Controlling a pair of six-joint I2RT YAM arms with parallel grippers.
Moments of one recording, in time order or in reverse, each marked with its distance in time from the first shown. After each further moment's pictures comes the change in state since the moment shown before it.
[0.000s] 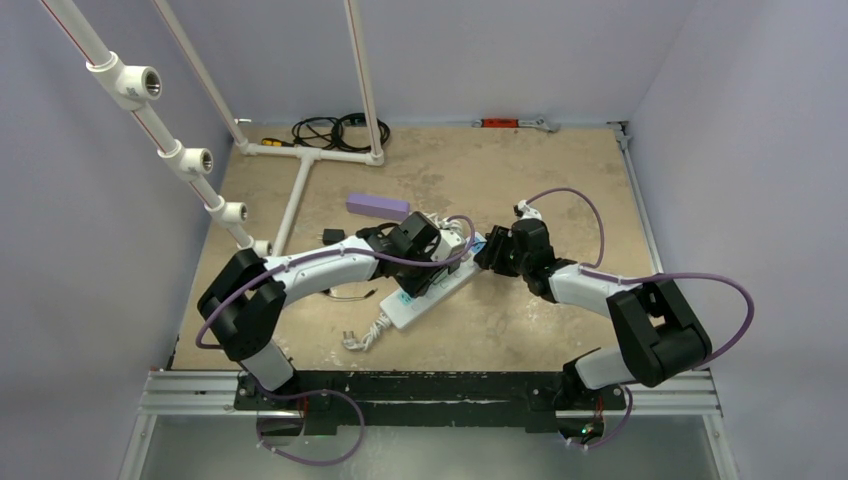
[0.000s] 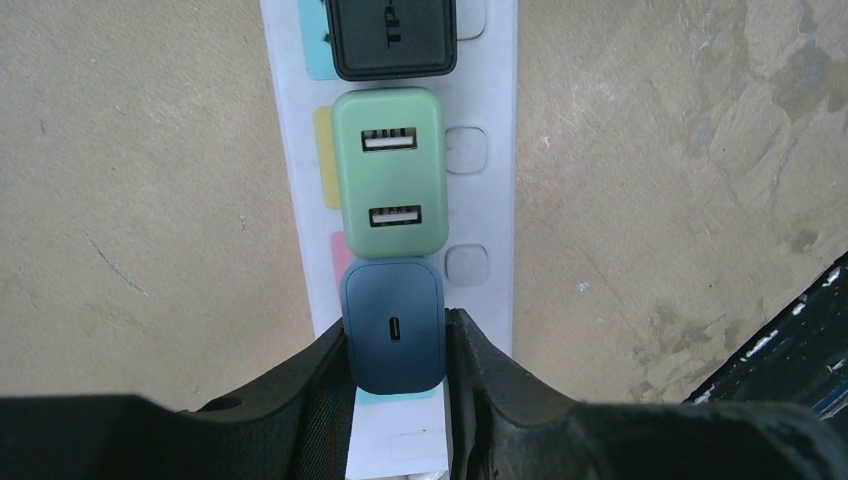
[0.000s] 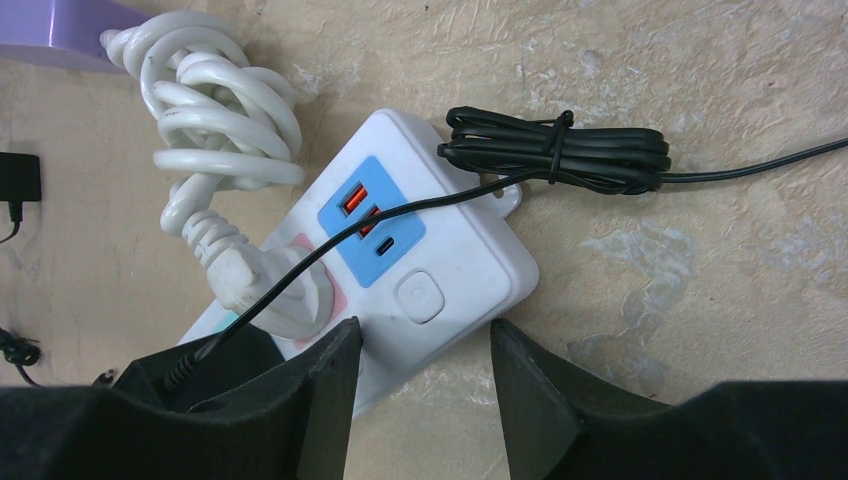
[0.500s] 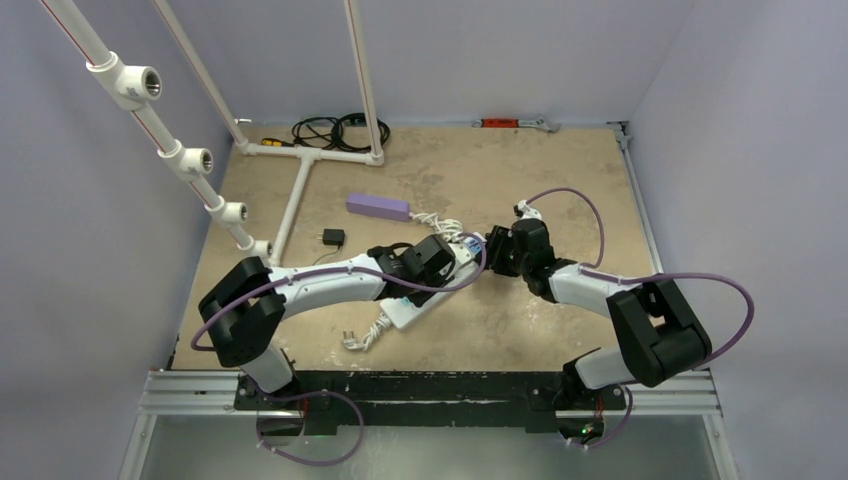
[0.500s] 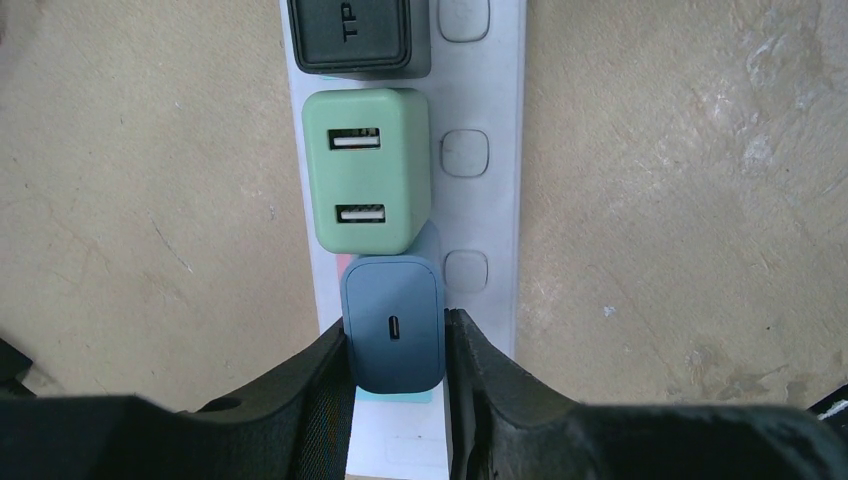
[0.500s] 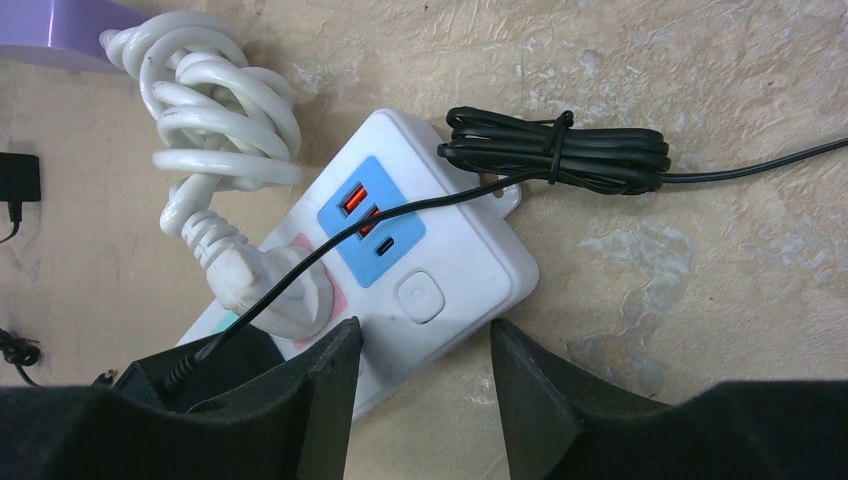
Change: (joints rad) left arm -0.140 -0.023 -0.038 0.043 -0.273 -0.034; right arm 0.000 0.000 0.000 0.000 0.001 0.000
